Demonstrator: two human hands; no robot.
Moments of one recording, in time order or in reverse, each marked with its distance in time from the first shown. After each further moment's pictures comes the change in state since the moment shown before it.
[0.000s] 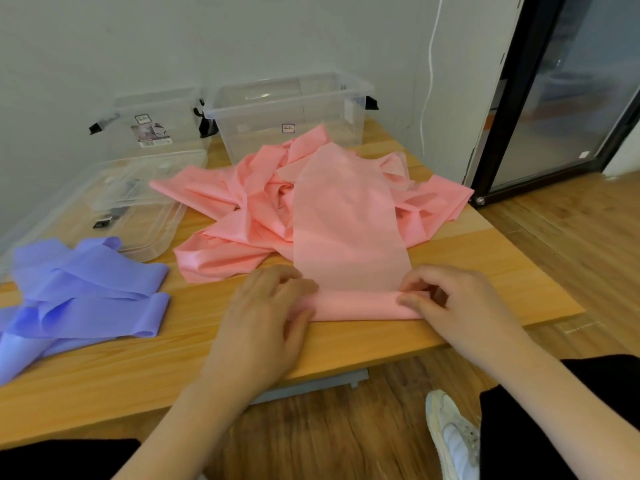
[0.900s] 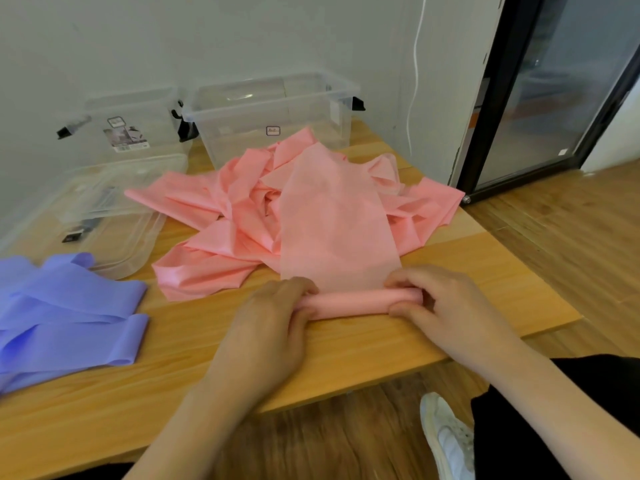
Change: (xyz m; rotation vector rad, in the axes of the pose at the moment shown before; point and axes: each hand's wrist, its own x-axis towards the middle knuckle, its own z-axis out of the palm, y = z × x) left_hand 0.023 -0.003 0.012 -0.187 -0.065 0.000; right_hand 0.014 0.005 0.002 -0.028 -0.053 -0.029
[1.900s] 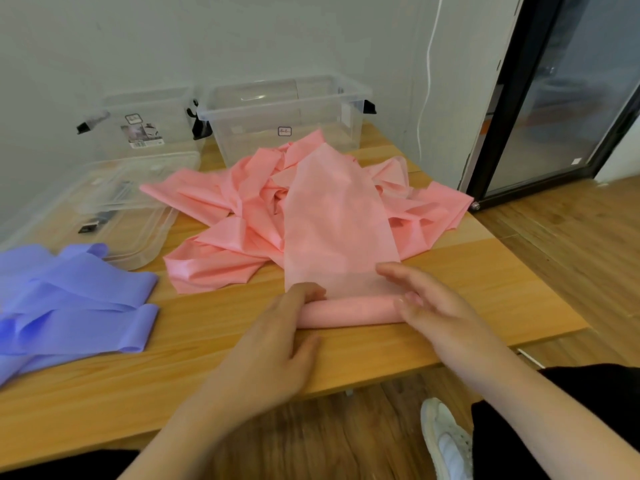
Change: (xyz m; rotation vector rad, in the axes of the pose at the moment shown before) left_hand -0.021 0.010 -0.003 -0.177 -0.127 -0.076; right_hand -0.009 -0.019 0.008 0.570 -0.098 0.198
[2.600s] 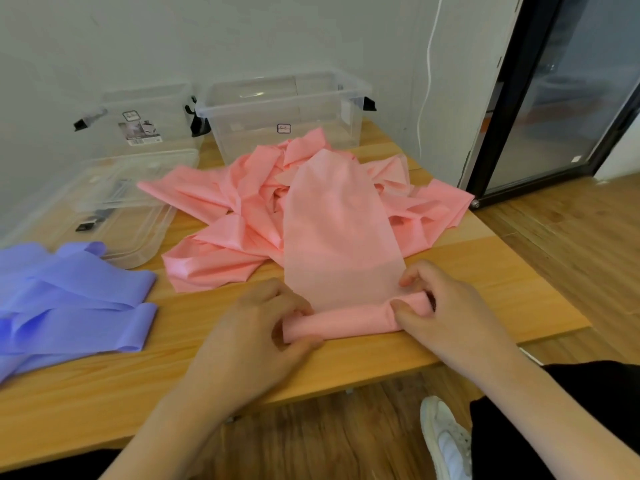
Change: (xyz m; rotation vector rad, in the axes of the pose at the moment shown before) left_hand 0.003 -0.010 -0.016 0.135 0.066 0.058; right_hand 0.005 0.004 -0.004 -0.555 0.216 -0.016
